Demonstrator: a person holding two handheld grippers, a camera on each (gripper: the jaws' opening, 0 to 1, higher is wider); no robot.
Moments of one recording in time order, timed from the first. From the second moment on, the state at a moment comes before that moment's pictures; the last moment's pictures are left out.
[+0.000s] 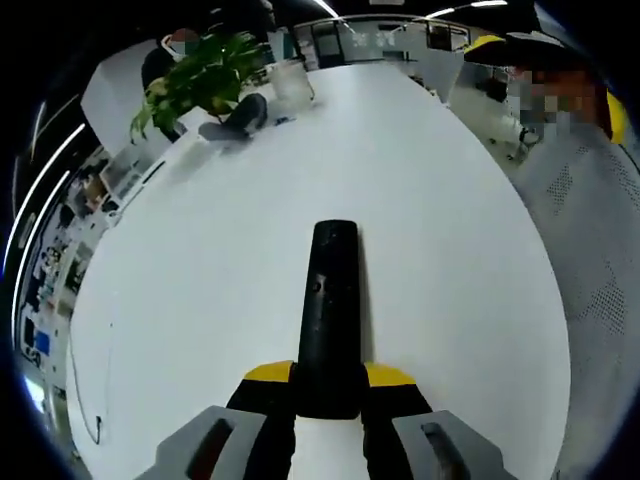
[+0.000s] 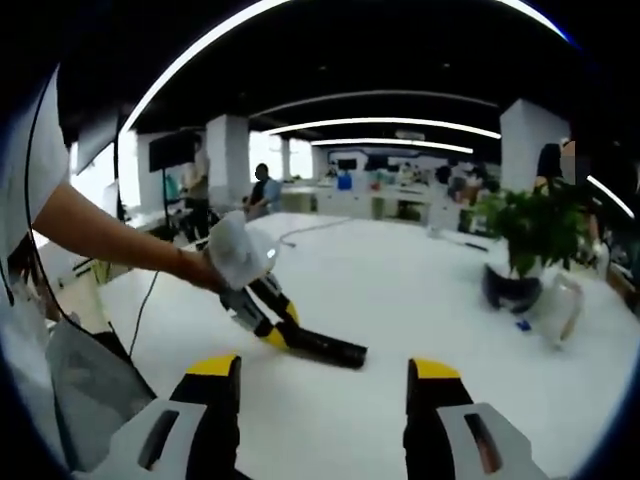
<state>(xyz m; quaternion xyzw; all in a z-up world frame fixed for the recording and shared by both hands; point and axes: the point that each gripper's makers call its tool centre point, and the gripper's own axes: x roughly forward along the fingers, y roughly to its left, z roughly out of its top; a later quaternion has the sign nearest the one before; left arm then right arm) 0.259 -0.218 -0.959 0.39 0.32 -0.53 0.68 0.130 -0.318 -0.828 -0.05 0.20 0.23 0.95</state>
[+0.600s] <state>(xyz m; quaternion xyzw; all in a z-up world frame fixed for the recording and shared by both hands) 0.314 -0.214 -0.962 0.42 0.32 -0.52 0.67 0.130 -0.317 -0.834 -0.05 0.21 0.23 0.95</state>
